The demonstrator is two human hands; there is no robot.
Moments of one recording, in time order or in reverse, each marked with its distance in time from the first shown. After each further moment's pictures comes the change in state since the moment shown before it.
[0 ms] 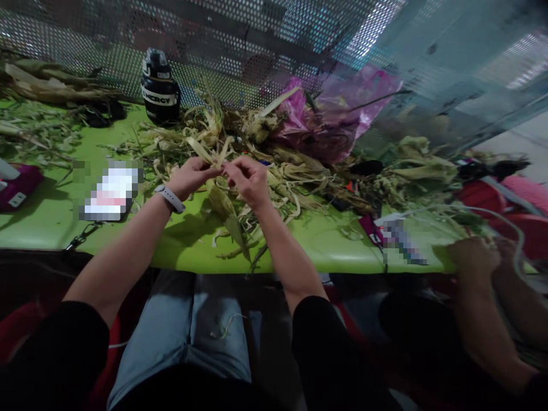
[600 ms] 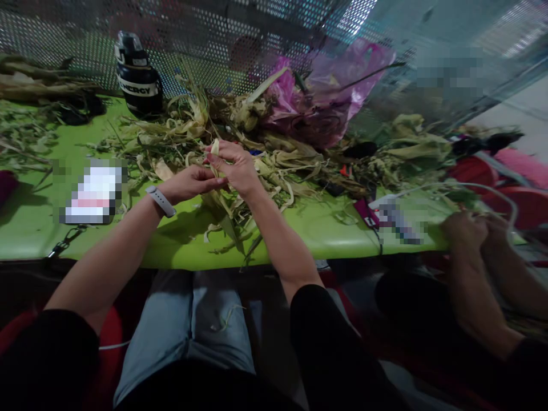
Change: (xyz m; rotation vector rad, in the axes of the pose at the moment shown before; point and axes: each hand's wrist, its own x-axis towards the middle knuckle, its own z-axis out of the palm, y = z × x) left_hand -0.007 0.004 0.015 0.179 -0.379 -0.071; right_hand 0.014 0.004 -0.002 0.132 0.060 0.001
